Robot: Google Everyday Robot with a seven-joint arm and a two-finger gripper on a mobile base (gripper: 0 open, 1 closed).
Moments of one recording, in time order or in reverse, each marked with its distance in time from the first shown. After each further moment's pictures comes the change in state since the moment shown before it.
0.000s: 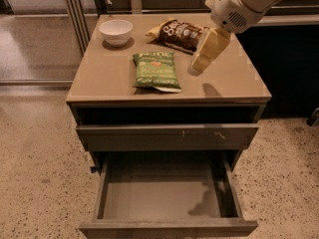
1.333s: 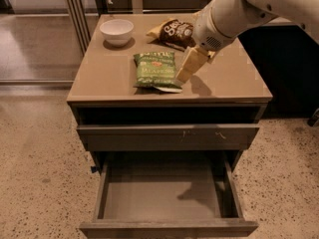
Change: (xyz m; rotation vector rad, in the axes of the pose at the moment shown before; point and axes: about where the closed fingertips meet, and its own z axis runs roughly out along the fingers) arm 0.001 -0.008 0.071 0.028 -0.055 -0.030
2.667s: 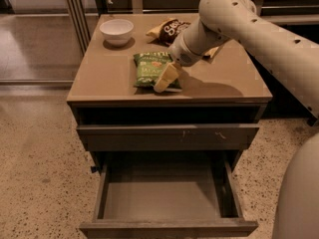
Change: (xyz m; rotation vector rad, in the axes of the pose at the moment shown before) arm 0.015 -0.004 0.130 -0.169 -0.015 0.118
